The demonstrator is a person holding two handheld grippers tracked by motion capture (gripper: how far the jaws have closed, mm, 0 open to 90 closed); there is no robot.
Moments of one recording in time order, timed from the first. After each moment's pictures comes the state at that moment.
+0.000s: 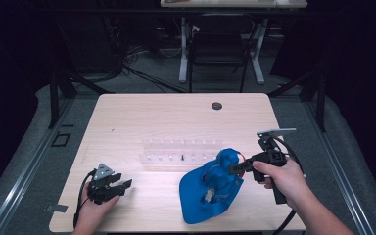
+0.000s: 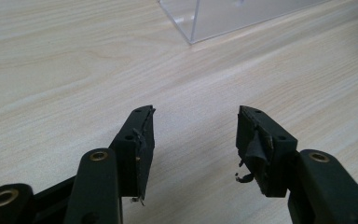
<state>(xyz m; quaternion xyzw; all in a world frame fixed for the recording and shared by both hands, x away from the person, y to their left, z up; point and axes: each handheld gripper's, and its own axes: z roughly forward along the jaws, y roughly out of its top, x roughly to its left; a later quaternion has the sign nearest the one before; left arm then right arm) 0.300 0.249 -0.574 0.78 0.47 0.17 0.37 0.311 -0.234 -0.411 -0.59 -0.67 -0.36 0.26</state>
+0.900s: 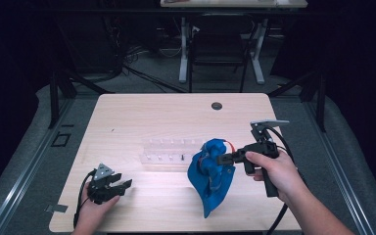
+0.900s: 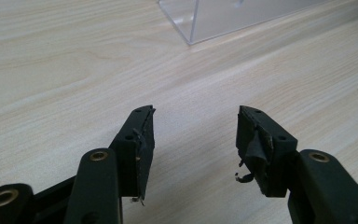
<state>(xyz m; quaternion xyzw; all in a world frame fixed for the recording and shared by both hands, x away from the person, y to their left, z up) 0.300 0.249 -0.574 0.78 0.46 0.17 0.37 0.317 -0.211 -0.387 -0.55 -0.65 -0.43 0.31</state>
